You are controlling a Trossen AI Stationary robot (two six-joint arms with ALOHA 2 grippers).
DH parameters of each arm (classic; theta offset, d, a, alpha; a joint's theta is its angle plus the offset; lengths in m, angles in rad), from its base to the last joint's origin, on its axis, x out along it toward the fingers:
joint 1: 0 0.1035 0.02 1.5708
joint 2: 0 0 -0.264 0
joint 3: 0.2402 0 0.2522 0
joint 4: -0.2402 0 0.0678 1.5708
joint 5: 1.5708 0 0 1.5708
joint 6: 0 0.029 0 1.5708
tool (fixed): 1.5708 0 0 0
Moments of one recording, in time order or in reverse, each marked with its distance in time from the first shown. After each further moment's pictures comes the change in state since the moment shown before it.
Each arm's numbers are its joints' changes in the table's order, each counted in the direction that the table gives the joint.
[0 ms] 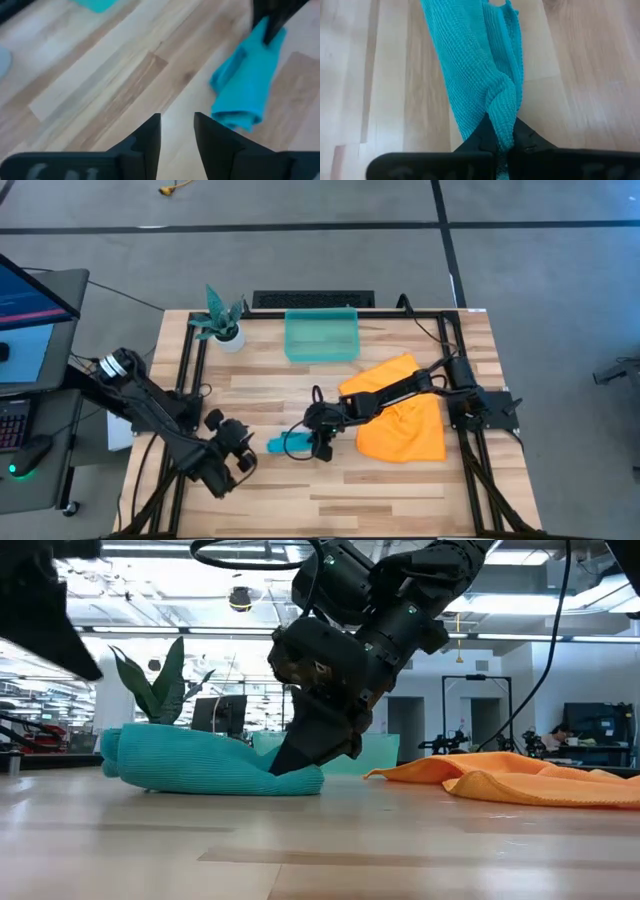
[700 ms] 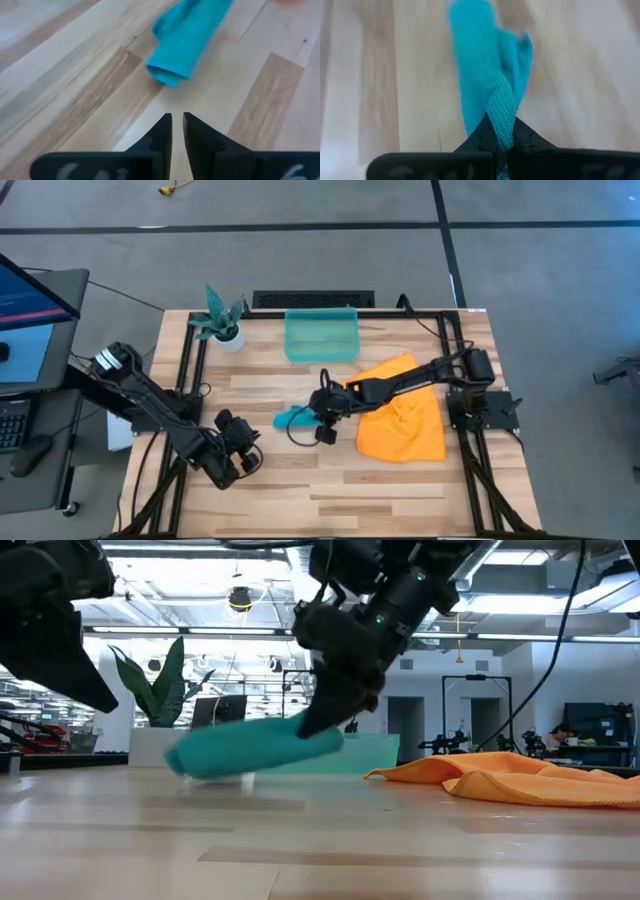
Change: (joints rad) left arm 0.063 0.083 -0.182 0.398 0.015 0.201; right arm -0.041 0.160 -0.003 -0.176 0.190 -0.083
